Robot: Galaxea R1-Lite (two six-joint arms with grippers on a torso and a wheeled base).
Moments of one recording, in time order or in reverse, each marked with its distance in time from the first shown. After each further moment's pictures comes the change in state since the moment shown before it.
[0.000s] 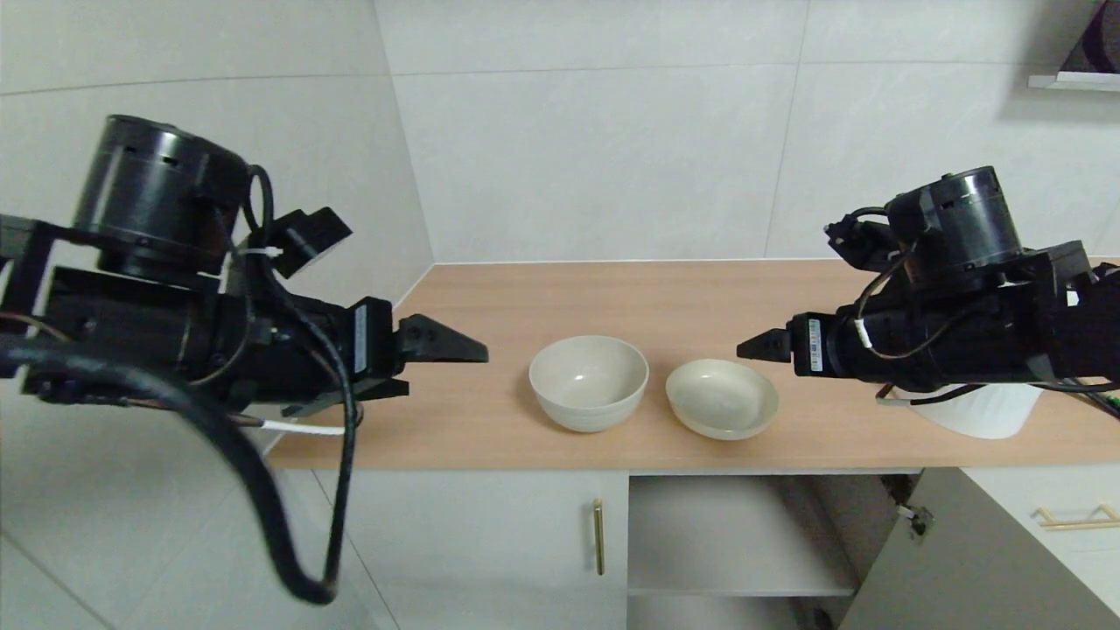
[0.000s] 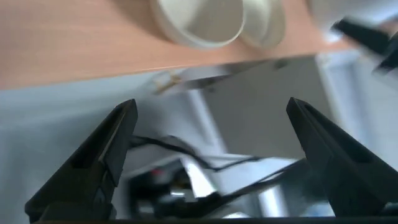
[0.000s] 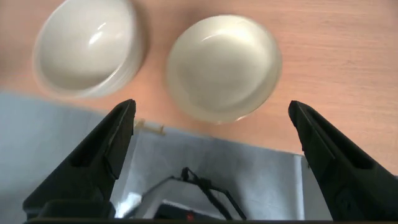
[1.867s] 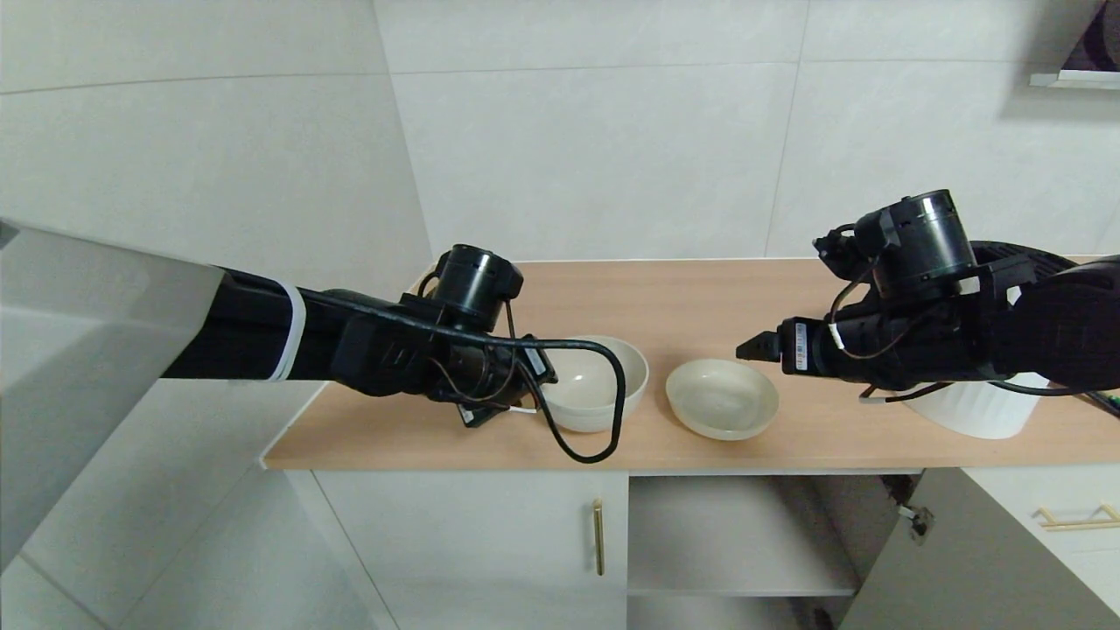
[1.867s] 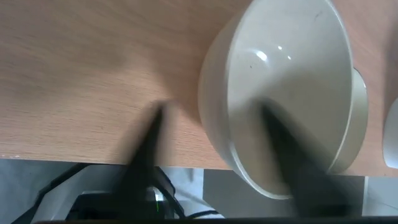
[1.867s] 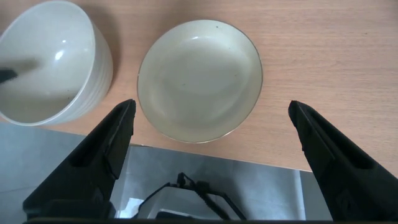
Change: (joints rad) left arm -0.111 0.524 -0.203 -0.205 0.332 -0.369; right arm -0.037 0.081 -0.019 -0.033 -0.018 0.018
